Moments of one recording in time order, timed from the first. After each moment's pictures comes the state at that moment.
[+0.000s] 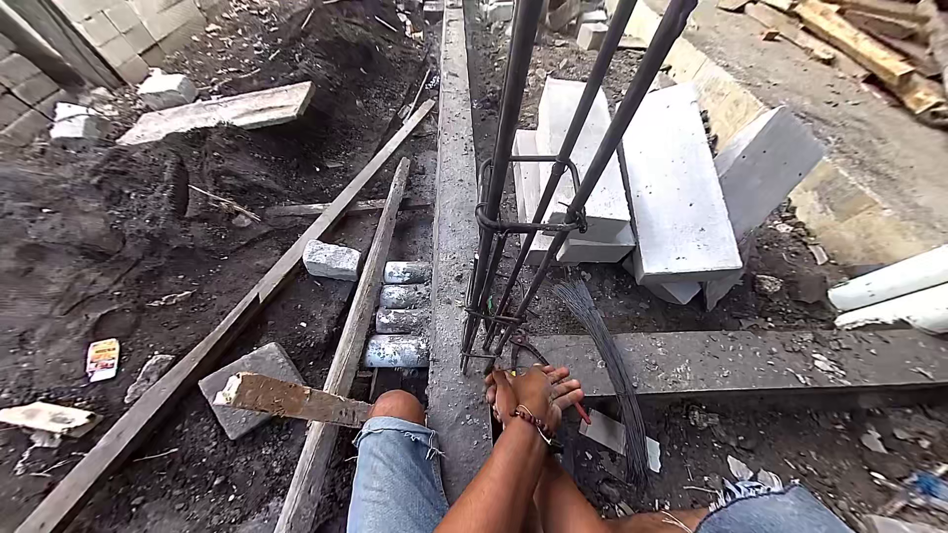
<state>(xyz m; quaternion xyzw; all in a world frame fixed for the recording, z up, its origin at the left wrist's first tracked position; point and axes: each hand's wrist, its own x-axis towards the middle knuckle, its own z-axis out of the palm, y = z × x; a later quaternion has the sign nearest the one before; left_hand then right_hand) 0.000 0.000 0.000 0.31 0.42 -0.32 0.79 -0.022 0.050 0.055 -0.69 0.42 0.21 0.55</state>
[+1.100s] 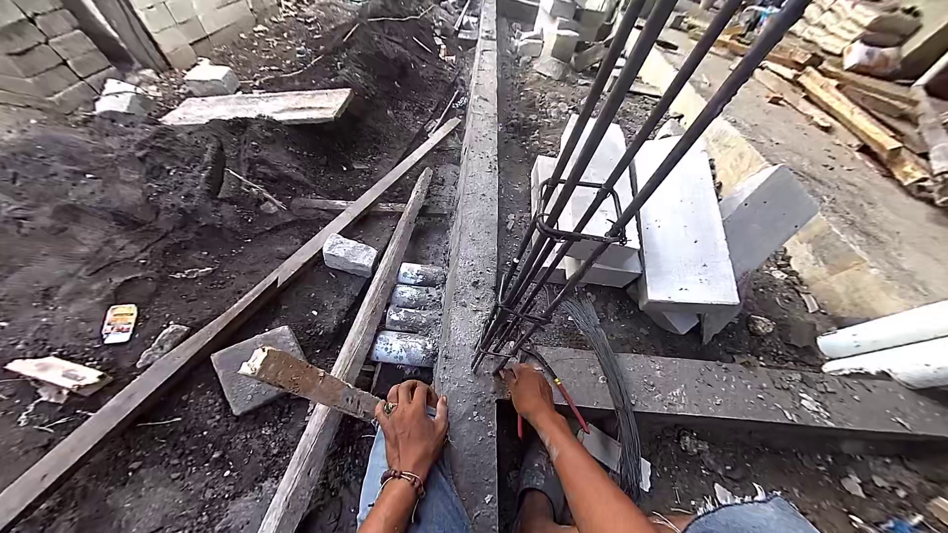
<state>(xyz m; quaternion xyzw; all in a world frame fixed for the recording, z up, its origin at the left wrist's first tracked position) -0.071 0.204 -0.107 0.97 0.10 0.08 0.19 0.004 -0.021 -0.074 -0.96 0.08 0.21 0.17</state>
